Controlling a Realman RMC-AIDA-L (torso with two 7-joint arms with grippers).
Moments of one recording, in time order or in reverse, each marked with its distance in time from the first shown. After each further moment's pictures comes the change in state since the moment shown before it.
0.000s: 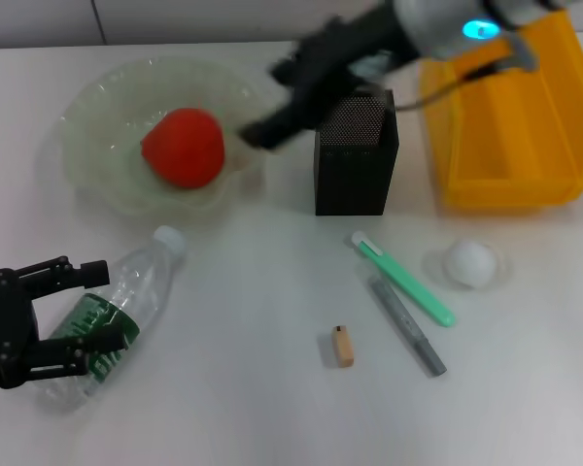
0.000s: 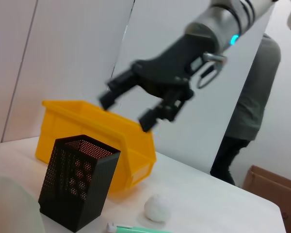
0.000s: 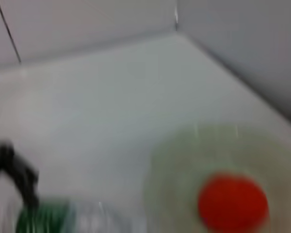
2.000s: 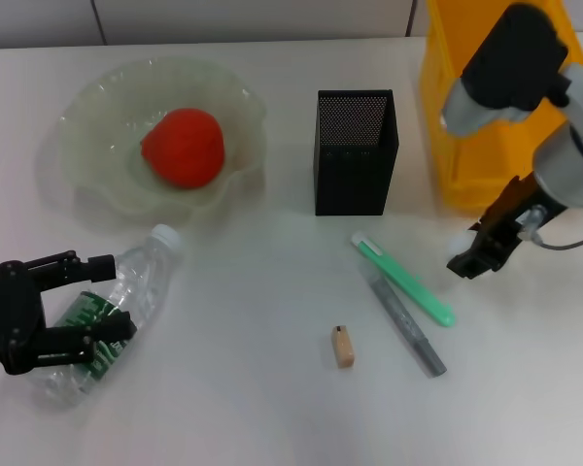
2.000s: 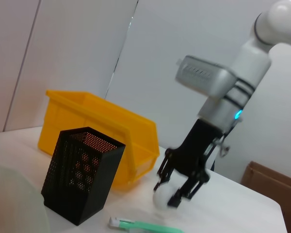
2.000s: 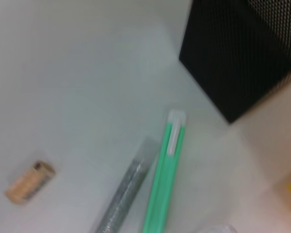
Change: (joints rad) left arm -0.031 0.002 -0.002 0.000 0.024 -0.021 -0.054; right arm -0.178 0.007 -0.082 0.049 -0.413 -0.160 0.078
